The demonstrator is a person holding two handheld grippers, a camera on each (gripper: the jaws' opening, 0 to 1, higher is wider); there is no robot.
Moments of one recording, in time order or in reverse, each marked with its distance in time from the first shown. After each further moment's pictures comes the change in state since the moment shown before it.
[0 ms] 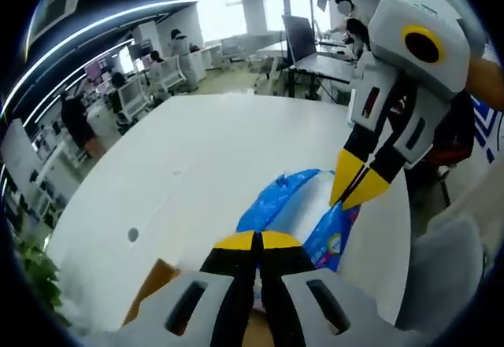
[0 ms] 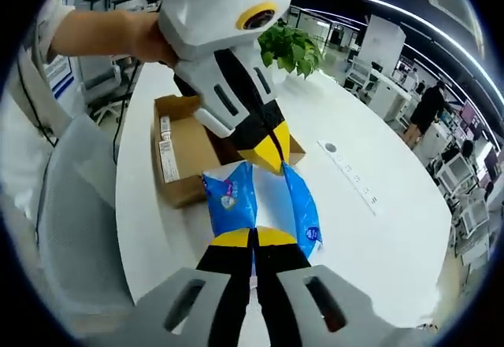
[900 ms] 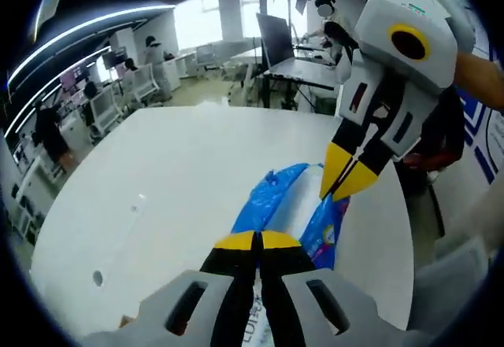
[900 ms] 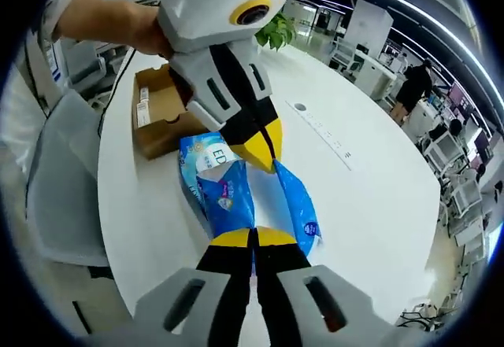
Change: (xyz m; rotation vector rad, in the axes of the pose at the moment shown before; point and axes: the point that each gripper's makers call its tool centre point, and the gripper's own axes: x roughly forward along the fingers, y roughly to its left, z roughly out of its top) left arm 0.093 -0.032 0.045 0.035 -0.043 -0.135; right arm -0.029 -0.056 -0.087 0.047 0.088 -0.062
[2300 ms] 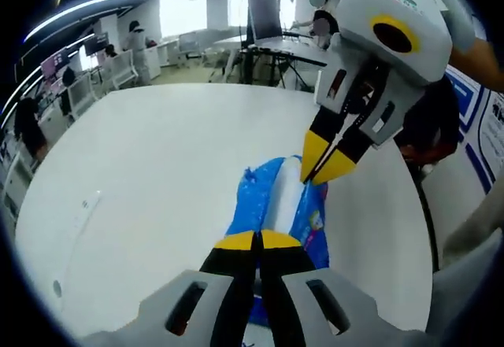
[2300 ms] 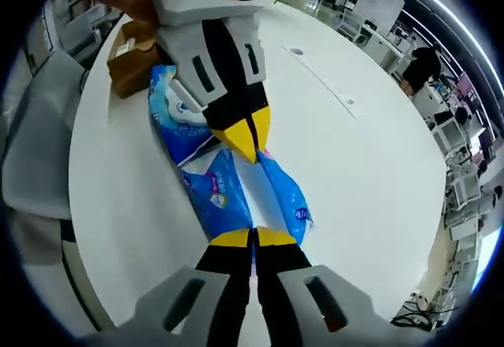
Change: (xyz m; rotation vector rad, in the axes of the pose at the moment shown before) left arm 0.089 -0.018 -0.037 -0.007 0.061 -0.117; right arm 0.046 -0.028 -0.091 -0.025 0.175 0.009
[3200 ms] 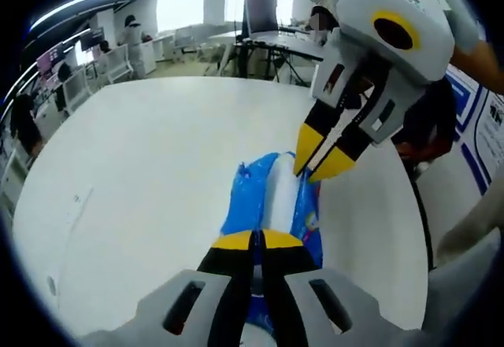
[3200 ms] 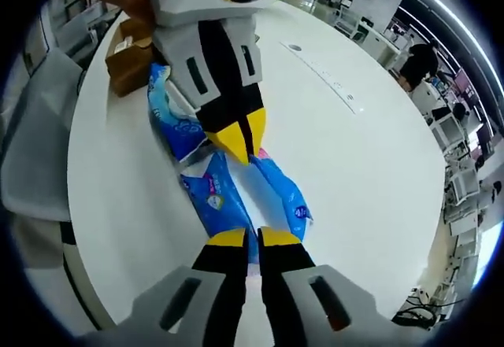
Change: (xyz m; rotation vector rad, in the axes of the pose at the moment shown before) left arm -0.002 -0.009 -0.004 0.001 0.020 -0.021; right arm -0.005 0.004 0.001 0.016 0.007 -0.017
